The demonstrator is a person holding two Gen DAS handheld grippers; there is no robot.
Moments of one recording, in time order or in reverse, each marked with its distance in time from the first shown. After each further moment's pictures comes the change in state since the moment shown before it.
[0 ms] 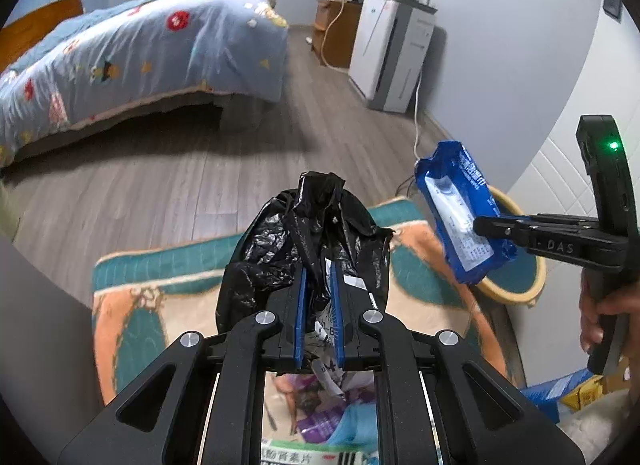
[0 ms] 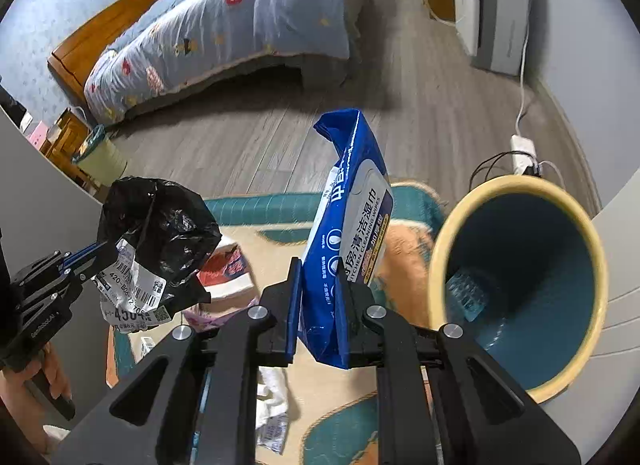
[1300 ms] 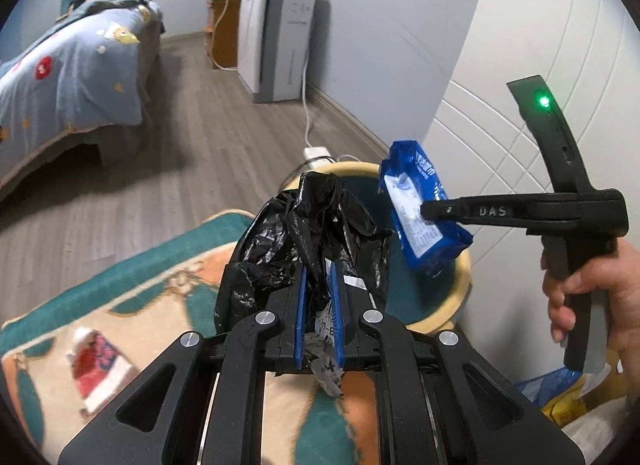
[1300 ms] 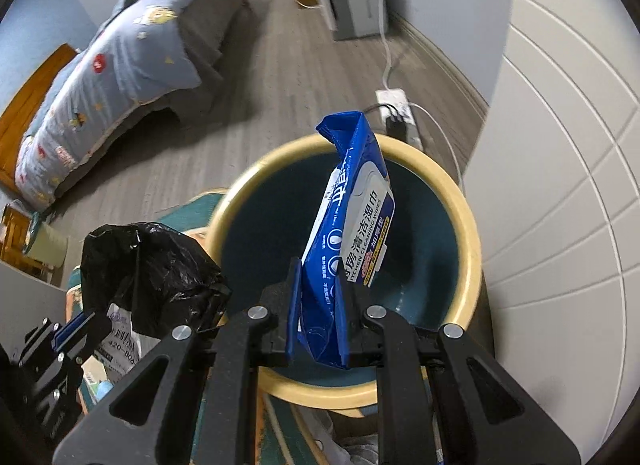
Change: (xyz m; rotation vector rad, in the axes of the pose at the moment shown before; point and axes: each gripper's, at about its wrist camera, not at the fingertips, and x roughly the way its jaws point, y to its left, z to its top) left arm 0.086 -0.194 0.011 0.211 0.024 -0.221; right arm -0.029 -0.196 -0.040 0.341 -0.009 -0.187
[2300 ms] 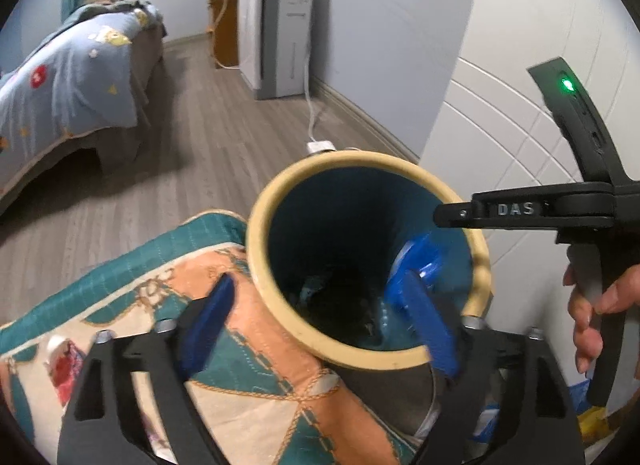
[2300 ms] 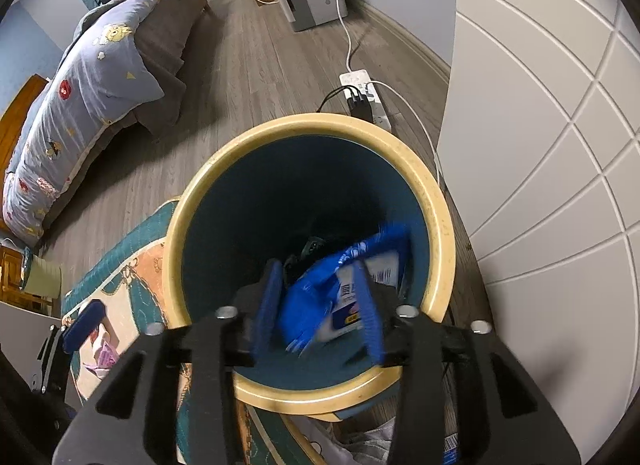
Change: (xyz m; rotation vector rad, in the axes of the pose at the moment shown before) left arm 0.039 -0.013 0.006 0.022 -0.005 0.076; right arm 0.009 -0.025 -0.007 0.120 0.012 -0.033
